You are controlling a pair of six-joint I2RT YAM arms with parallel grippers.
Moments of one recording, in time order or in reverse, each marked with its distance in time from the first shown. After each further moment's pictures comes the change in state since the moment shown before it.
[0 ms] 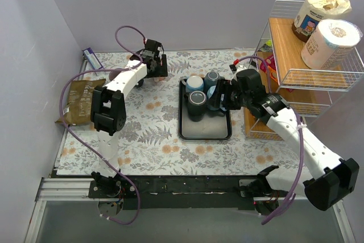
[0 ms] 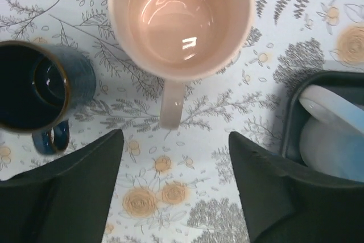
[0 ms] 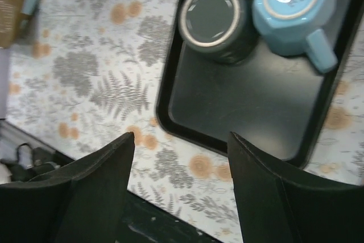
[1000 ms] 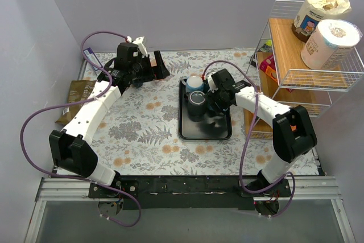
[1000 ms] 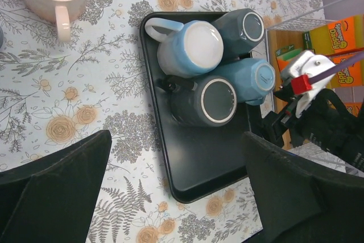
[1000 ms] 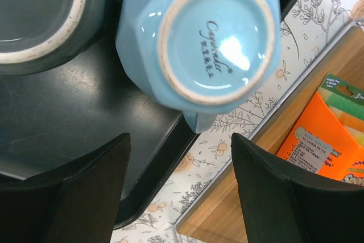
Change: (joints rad) left arm 0.001 -0.657 -0.416 0.101 0.412 -0.126; right arm -0.017 0.517 0.095 -0.006 0.319 -0.748
